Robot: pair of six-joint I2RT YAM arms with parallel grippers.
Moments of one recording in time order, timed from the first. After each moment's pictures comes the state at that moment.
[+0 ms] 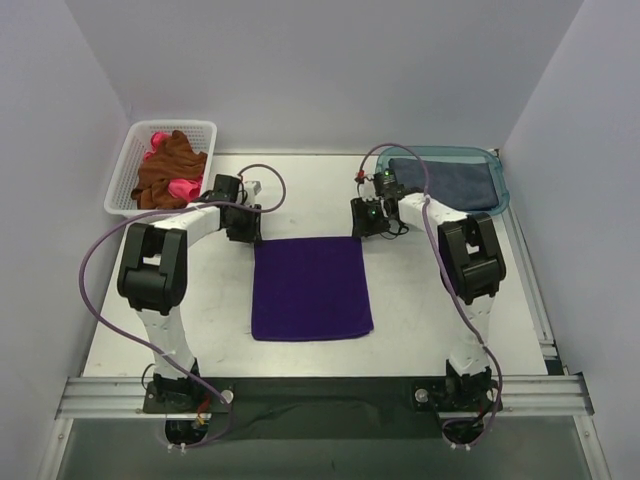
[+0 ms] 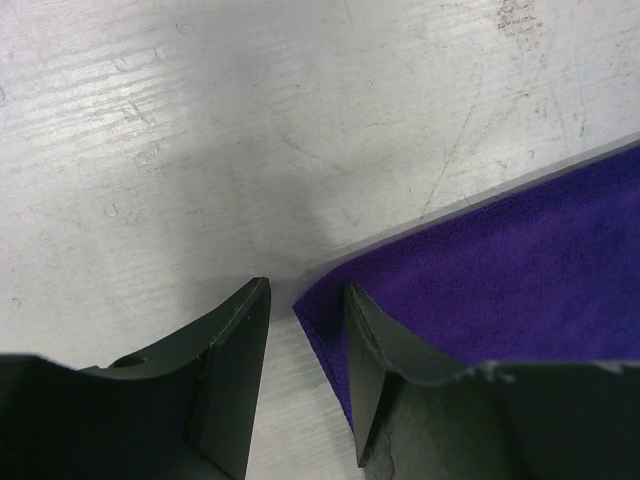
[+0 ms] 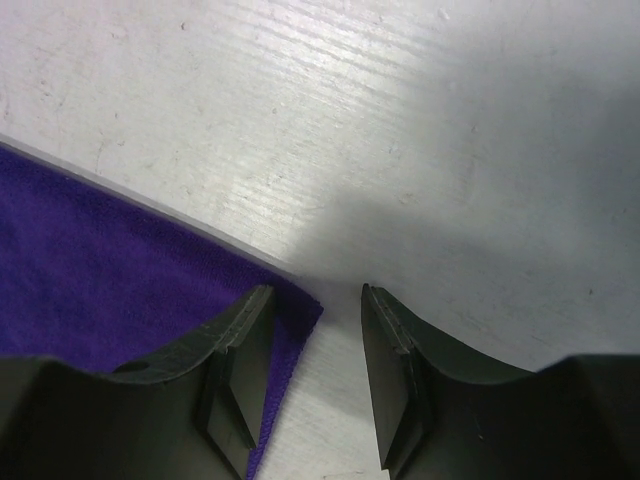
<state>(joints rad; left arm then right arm) -0.20 1.94 1.27 -0.38 0.22 -0.10 0.33 2.07 1.43 -0.39 -0.25 0.06</state>
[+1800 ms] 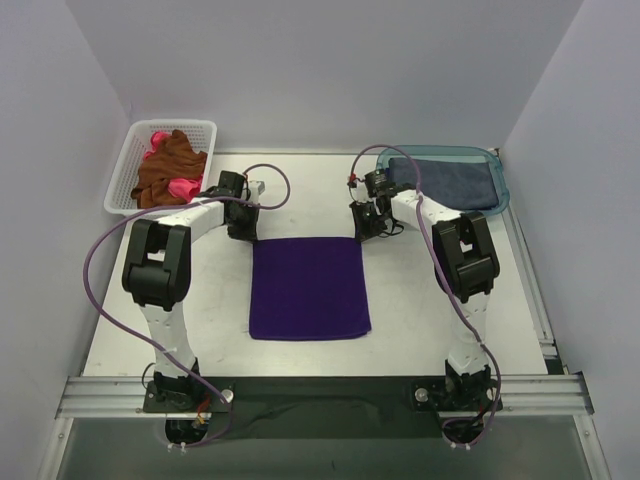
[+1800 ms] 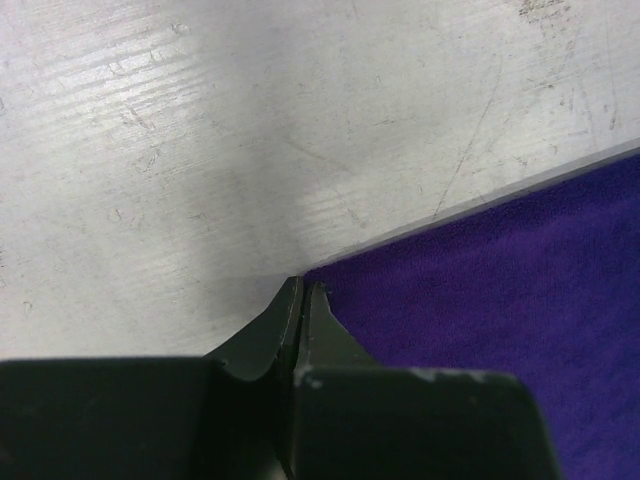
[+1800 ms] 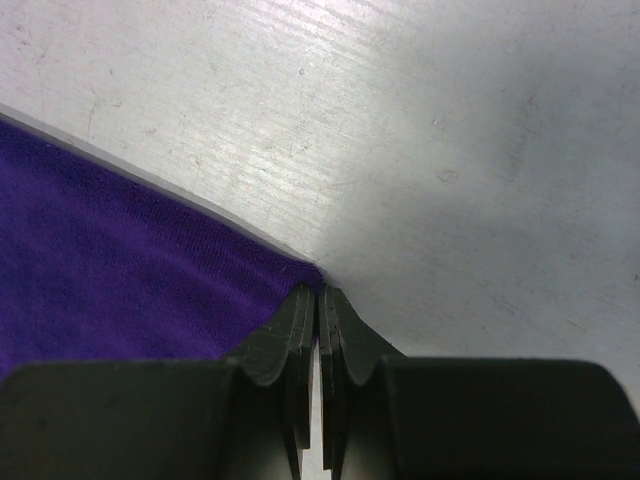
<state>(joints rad) -0.22 1.98 1.34 -0.46 0.17 -0.06 0.37 2.11 1.50 -0.53 -0.21 0.03</state>
